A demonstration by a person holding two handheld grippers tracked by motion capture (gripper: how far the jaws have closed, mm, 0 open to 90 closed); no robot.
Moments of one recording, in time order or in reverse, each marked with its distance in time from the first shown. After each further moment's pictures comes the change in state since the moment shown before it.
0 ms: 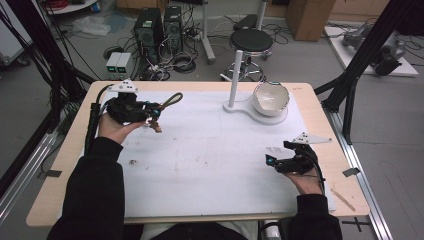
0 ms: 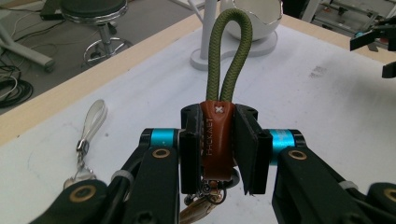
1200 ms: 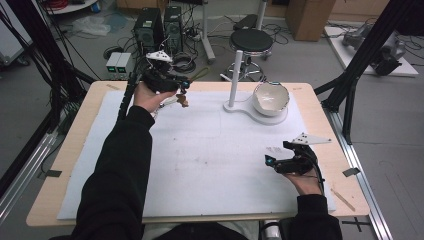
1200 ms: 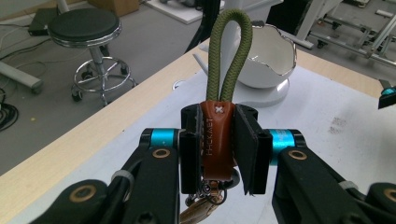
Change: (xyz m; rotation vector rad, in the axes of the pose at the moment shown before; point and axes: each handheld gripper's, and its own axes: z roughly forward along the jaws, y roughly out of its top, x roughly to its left) left arm 0.026 0.076 0.088 -0.021 -0.028 0.000; right arm 0.003 0.000 0.000 0.002 -0.004 -0.009
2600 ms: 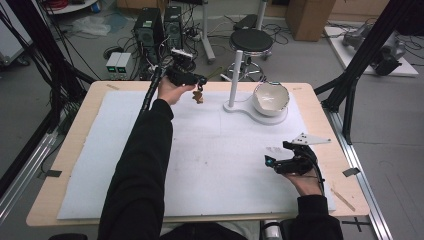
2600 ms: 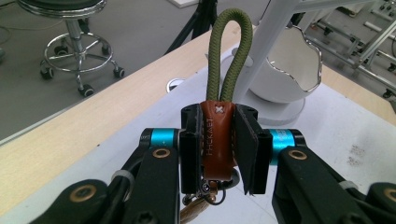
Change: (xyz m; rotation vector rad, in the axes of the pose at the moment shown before) left arm 0.029 0.005 0.085 0.050 -0.066 -0.134; right arm 0.001 0.000 0.000 0.005 0.004 -0.010
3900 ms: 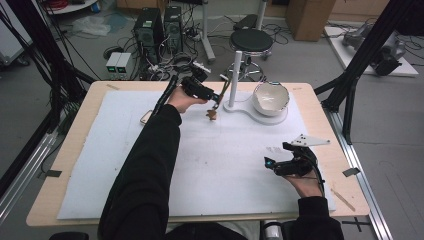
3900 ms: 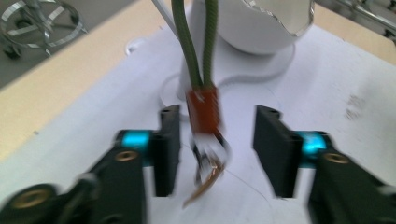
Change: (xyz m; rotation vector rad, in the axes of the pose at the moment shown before) left arm -0.030 -0.015 0.040 0.209 -0.058 0.105; right arm 0.005 -0.001 -0.002 0.011 -0.005 -0.018
